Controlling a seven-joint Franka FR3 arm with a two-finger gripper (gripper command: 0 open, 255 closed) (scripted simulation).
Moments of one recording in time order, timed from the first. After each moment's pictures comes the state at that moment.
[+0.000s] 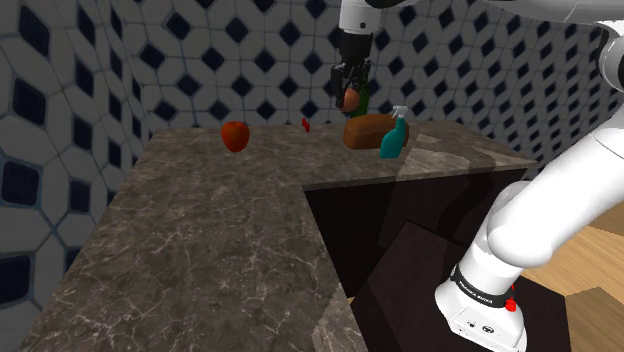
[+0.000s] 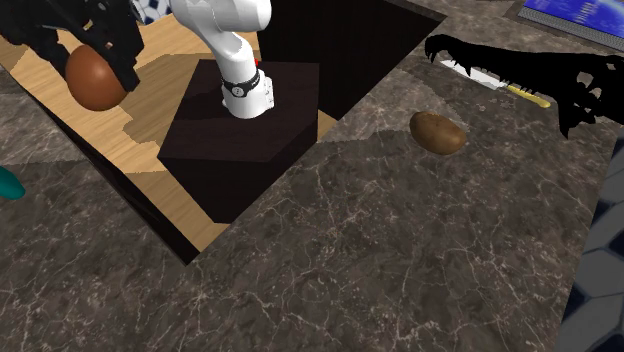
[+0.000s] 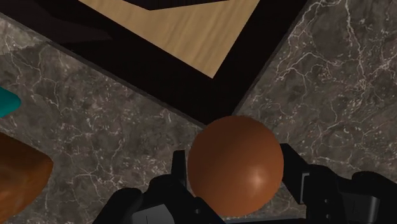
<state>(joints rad) -0.05 -0.32 0.10 -1.87 -0.05 1.60 0.11</state>
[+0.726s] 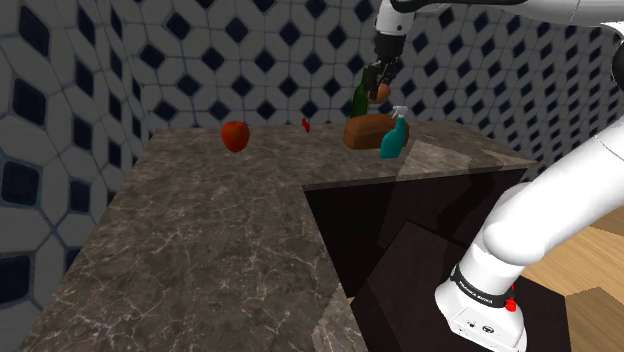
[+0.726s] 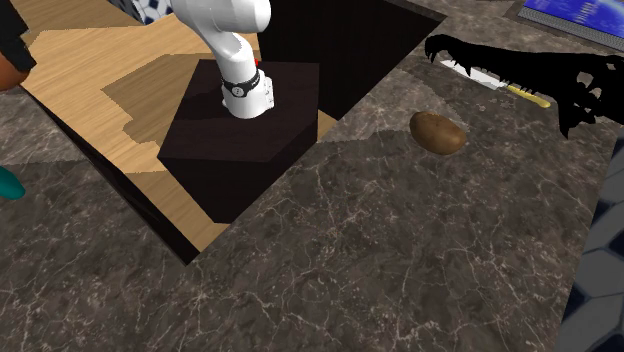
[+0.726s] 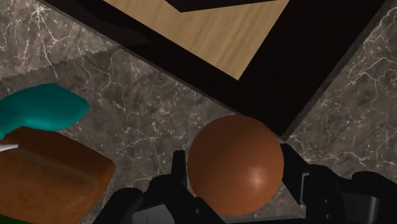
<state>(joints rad) -0.14 -0.35 -0.09 -1.91 -0.10 1.61 -0.16</state>
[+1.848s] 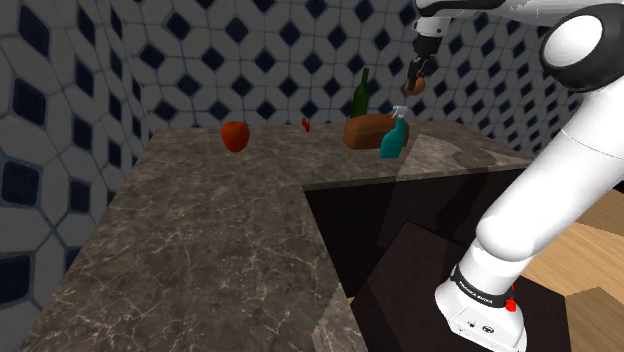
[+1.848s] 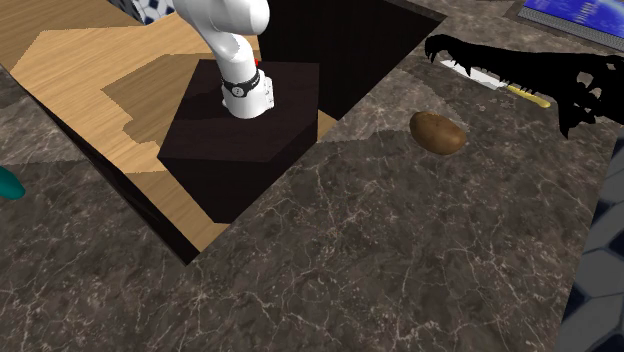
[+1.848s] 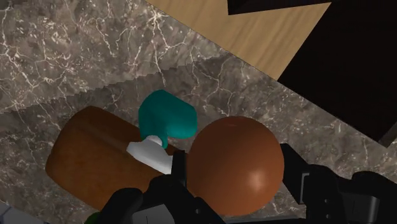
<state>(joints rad) -0.28 -0.14 -0.39 -1.68 -0.09 1.64 -0.61</state>
